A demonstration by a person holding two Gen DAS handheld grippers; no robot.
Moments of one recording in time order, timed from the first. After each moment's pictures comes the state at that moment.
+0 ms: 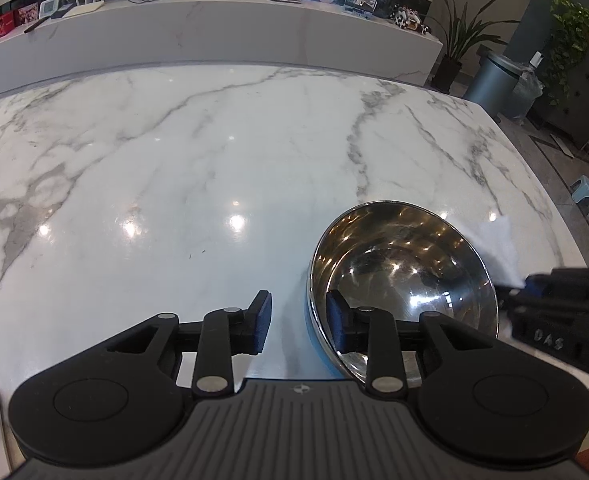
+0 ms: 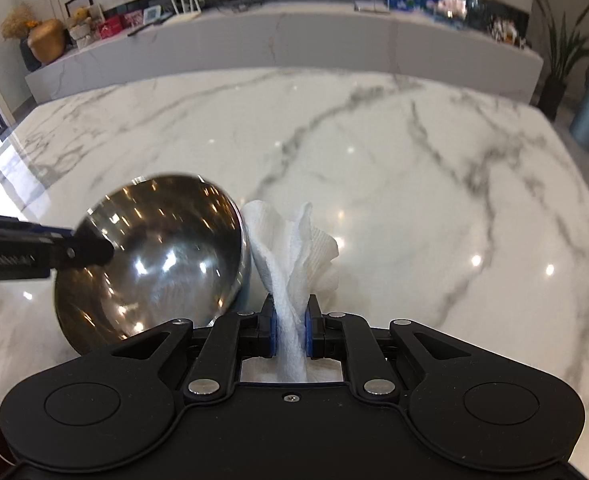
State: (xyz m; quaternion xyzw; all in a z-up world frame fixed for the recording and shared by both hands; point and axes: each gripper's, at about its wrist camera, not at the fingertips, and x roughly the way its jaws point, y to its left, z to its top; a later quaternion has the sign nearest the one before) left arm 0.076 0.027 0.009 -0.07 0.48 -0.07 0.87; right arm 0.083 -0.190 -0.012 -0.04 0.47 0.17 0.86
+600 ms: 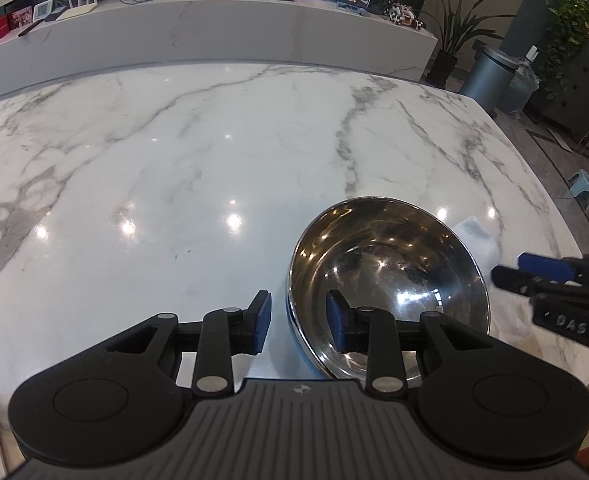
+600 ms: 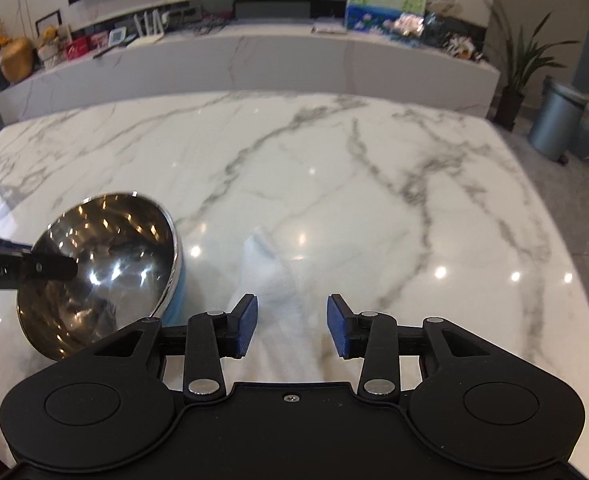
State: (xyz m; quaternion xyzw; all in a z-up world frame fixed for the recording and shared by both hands) left arm 0.074 0.018 0.008 -0.06 0.48 -0.08 0.87; right arm 0.067 -0.220 0.008 -0.05 0.42 0.12 0.90
